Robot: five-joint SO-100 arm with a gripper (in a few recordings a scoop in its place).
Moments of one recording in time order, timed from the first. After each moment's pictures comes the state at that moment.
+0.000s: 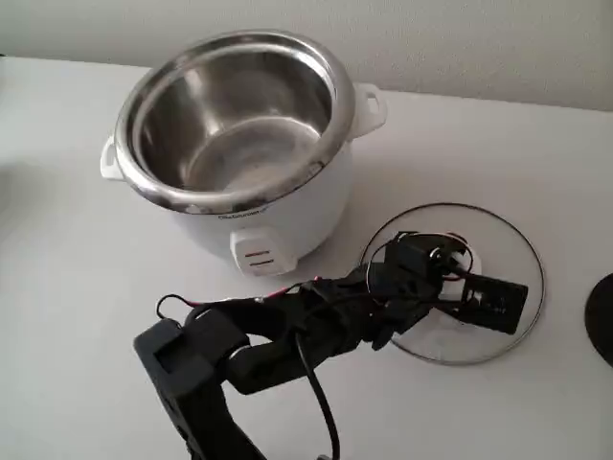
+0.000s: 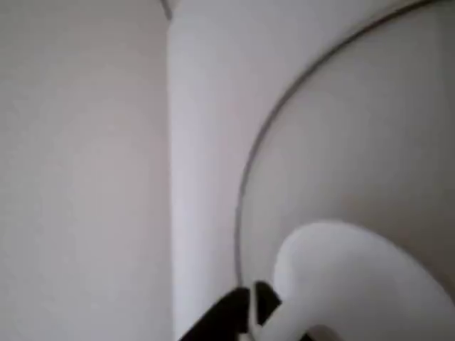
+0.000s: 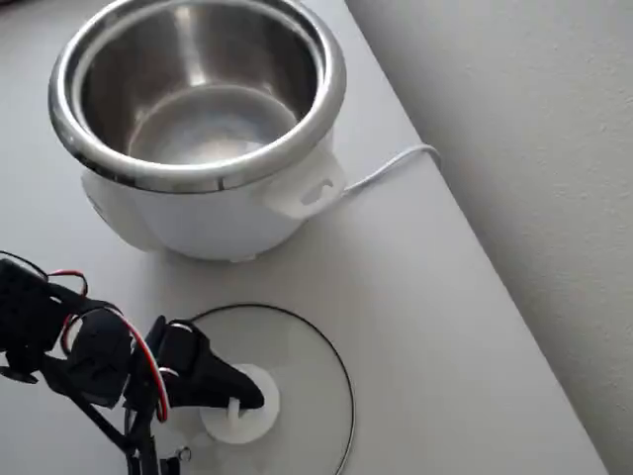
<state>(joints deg) 22.4 78.5 126.3 -28.6 -6.2</state>
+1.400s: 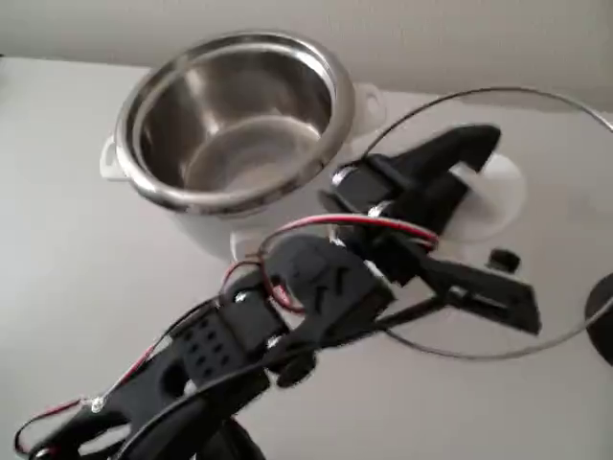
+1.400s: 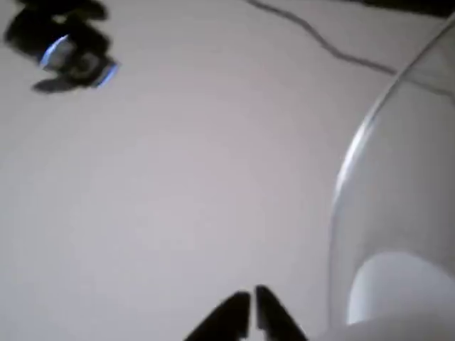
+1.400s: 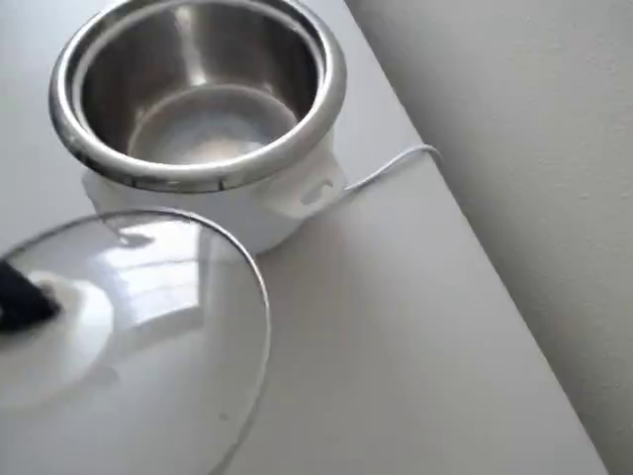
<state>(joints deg) 28.4 140.3 127.5 -11.2 -5.3</state>
